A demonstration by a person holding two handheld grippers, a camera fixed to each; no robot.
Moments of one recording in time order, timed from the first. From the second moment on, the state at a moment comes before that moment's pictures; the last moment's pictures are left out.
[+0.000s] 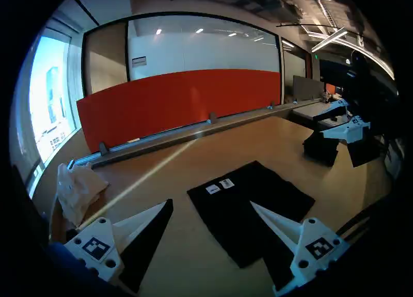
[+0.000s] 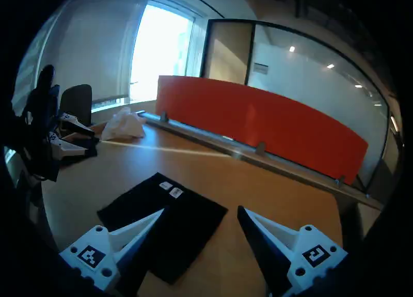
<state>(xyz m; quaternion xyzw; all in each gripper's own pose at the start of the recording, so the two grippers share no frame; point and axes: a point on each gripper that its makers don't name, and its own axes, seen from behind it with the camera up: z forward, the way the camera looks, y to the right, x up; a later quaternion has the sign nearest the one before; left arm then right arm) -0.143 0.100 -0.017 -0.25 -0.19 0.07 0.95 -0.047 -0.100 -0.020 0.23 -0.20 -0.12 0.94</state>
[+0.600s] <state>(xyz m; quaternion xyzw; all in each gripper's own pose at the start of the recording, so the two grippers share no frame) -0.227 0.117 -0.037 -0.28 -0.25 0.09 0.92 -0.130 -0.106 -0.036 0.26 -0.25 -0.14 0.92</state>
